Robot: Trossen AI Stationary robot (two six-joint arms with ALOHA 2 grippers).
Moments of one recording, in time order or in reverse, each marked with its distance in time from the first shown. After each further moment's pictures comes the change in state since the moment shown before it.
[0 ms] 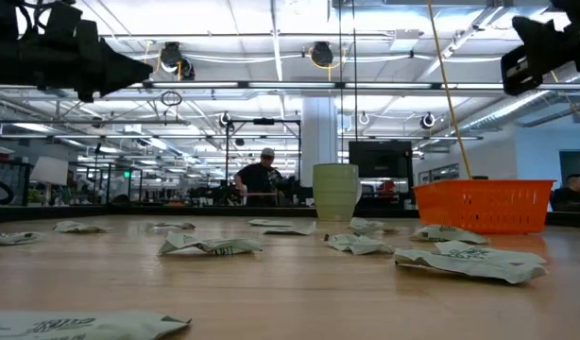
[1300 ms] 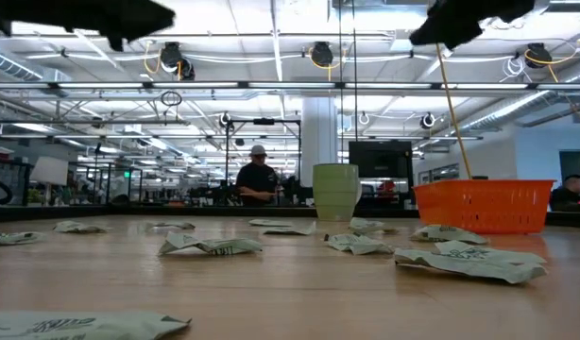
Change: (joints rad) left arm 0.058 0.281 0.394 -0.260 0.231 0.003; right arm -0.024 1.058 0.764 -0.493 0.198 0.093
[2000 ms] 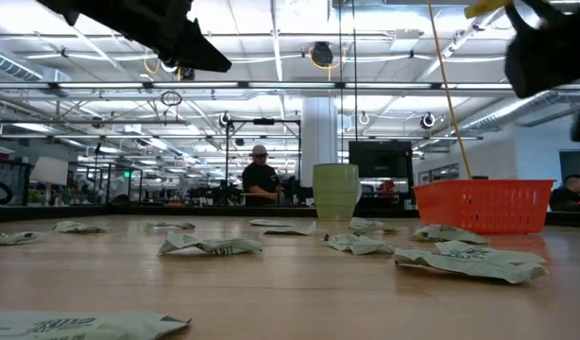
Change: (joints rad) left arm 0.000 0.499 0.271 -0.180 -0.015 -0.010; right arm 0.143 0.300 0.037 -0.380 -0.466 0.978
